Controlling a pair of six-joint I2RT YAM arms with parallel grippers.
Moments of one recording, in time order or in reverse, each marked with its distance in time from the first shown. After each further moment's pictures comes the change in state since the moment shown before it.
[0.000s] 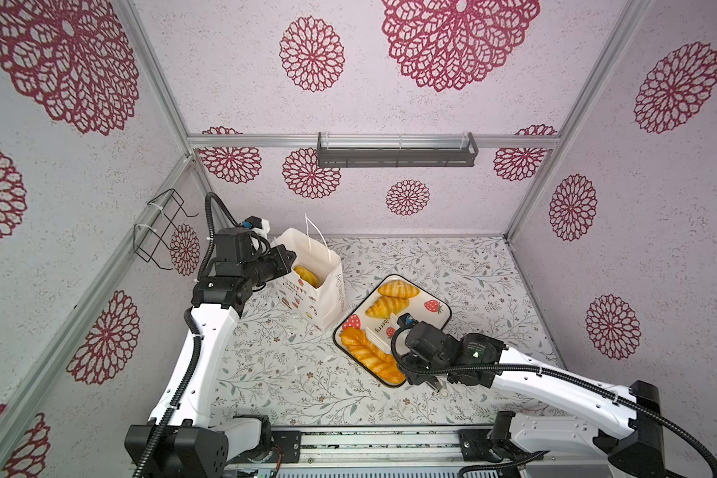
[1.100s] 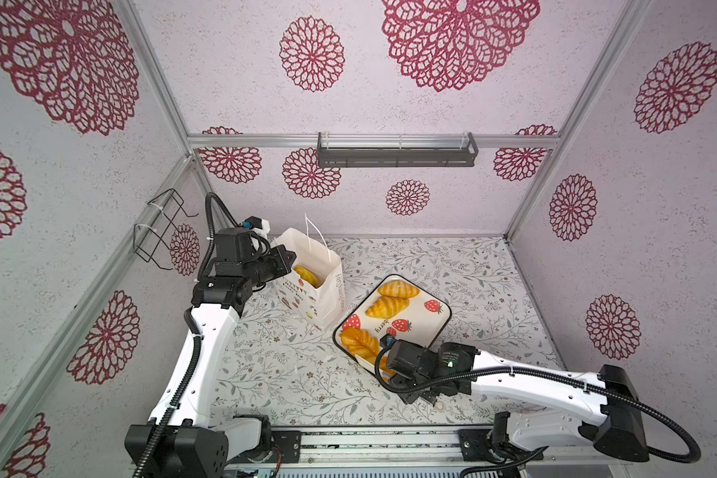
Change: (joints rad) left arm 0.000 0.000 0.000 -0.003 -0.002 0.000; right arm 0.133 0.127 0.023 -0.053 -0.012 -0.034
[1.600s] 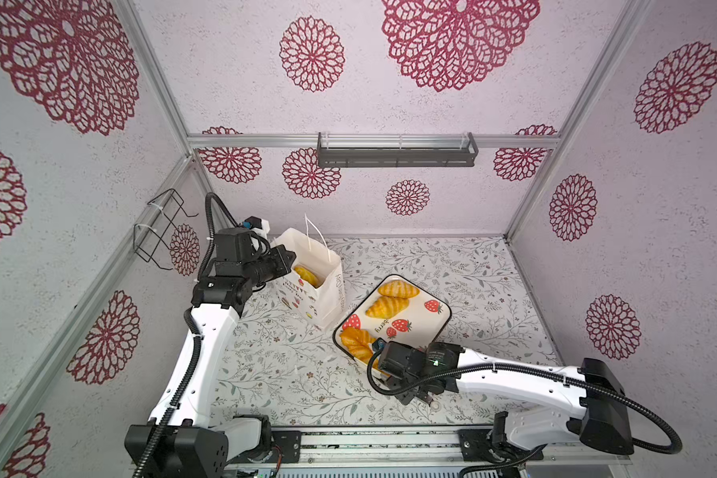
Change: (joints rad) left arm 0.000 0.000 0.000 0.000 -0.002 0.000; right arm 0.002 0.084 0.023 0.007 -0.005 -0.053
